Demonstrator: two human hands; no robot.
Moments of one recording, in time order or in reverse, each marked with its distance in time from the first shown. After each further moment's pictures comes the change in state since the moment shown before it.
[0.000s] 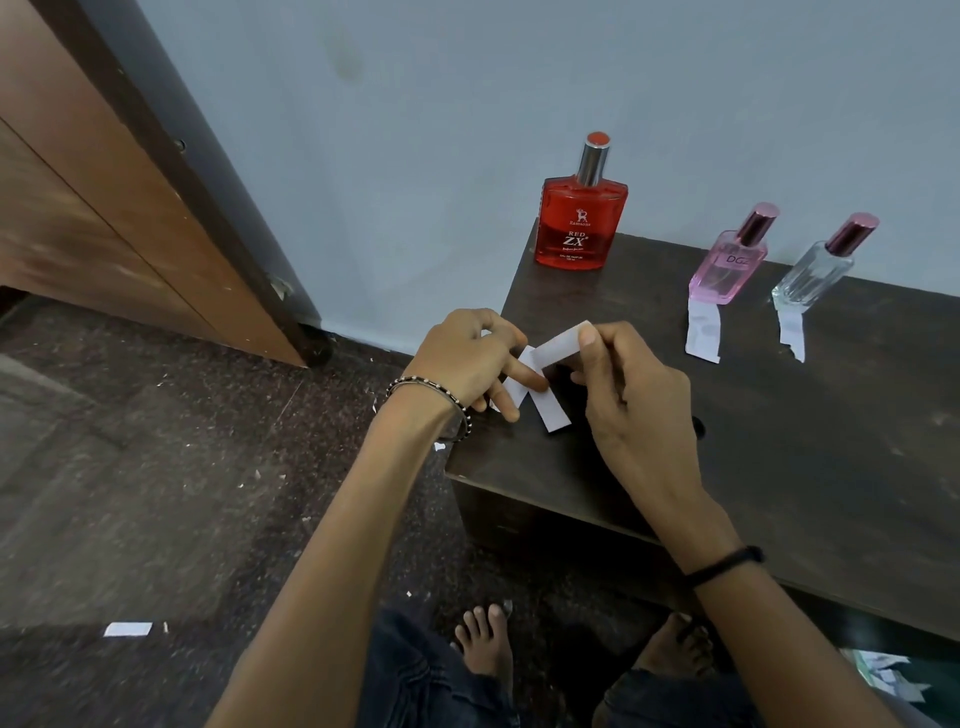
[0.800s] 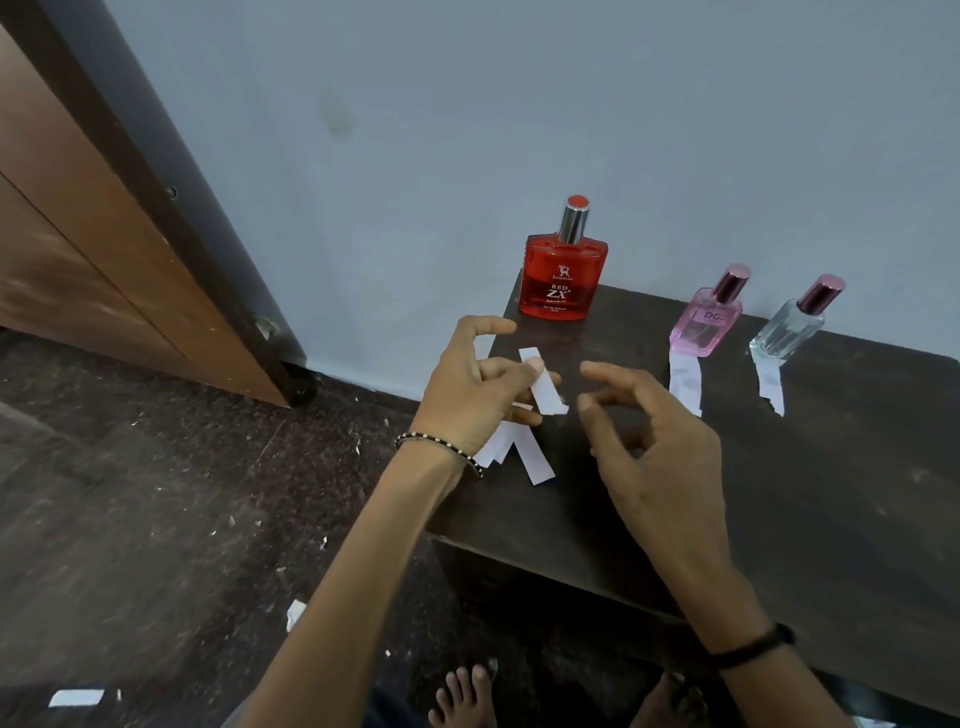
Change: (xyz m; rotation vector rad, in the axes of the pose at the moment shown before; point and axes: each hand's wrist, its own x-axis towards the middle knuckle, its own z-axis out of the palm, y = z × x) left_hand 0.000 0.012 0.016 -0.371 0.094 0.215; right_hand 0.004 0.002 -0.022 0.031 0.088 0.002
